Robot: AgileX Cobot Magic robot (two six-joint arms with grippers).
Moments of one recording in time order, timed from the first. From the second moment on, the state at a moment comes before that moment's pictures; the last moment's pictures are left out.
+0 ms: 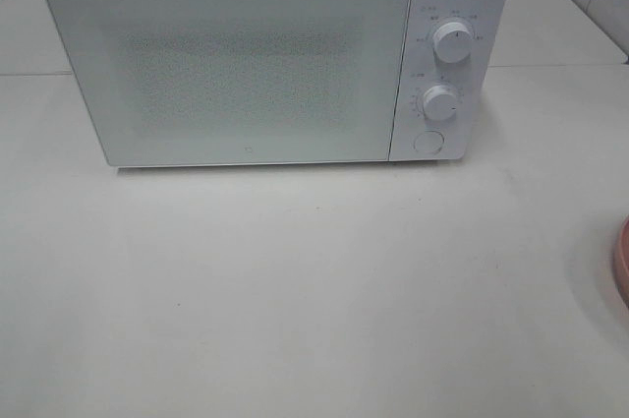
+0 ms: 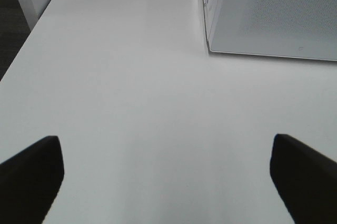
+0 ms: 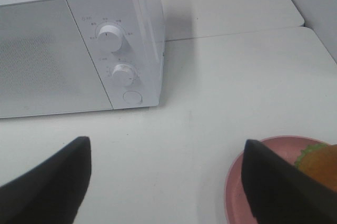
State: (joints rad) left arm 0.00 -0.01 -0.52 -0.01 1.09 -0.05; right arm 0.06 0.31 -0.52 0.02 0.64 0.13
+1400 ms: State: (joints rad) left arm 0.00 -0.01 -0.52 -0.01 1.09 -0.05; right arm 0.06 0.97 -0.44 -0.08 -0.21 0.13
